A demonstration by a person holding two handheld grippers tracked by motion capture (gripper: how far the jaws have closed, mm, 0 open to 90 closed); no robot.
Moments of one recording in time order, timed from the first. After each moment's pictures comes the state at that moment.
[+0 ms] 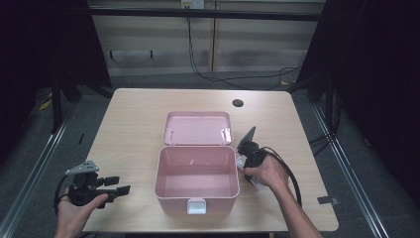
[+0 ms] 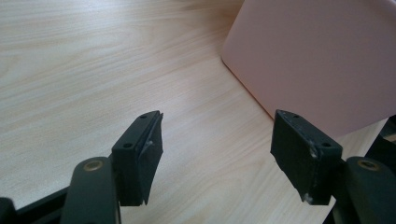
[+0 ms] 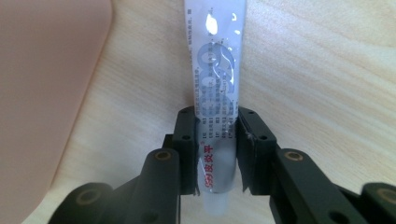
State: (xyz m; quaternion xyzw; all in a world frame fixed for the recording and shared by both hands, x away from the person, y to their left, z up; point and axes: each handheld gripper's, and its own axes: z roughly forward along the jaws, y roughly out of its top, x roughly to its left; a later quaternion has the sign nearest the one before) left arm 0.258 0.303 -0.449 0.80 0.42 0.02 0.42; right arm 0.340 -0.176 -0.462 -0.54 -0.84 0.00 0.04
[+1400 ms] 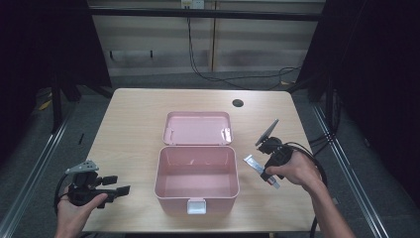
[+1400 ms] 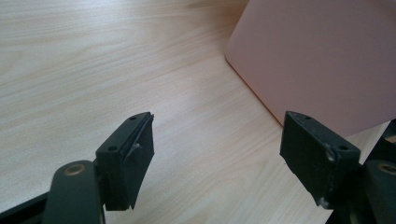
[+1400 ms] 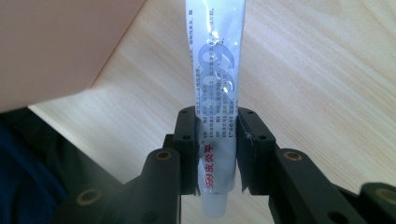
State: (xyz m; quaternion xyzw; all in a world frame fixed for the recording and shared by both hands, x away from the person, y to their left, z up) left arm 0.260 0.305 -0.449 0.80 0.43 0.02 0.42; right arm 0.309 -0.220 -0.397 -0.46 -0.88 -0.06 0.05
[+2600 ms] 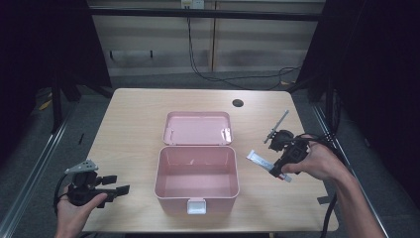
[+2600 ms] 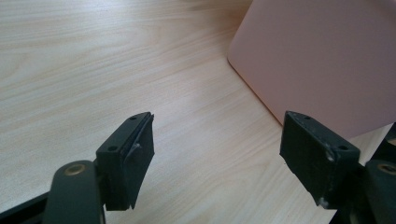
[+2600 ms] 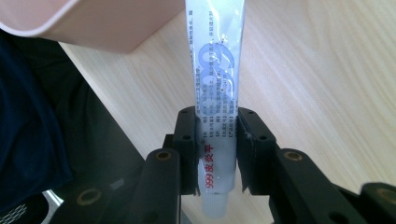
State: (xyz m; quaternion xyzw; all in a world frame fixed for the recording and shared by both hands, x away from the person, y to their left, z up) left arm 0.260 0.305 -0.448 0.80 0.43 0.03 0.42; right arm 0.288 -0.228 -0.335 -0.35 -0.93 -0.09 0.02
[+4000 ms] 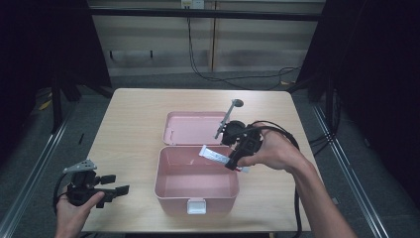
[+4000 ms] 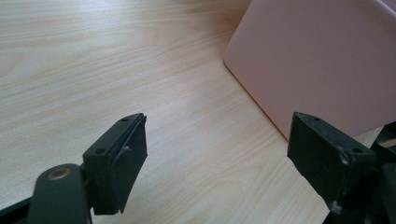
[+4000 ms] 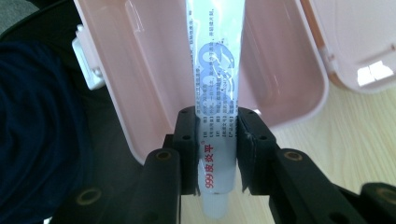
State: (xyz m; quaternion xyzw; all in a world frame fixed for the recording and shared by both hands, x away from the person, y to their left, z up) left arm 0.261 0.307 -0.448 0.79 0.43 0.02 0.43; right arm 0.297 -0.112 -0.298 -0.22 -0.97 -0.13 0.01
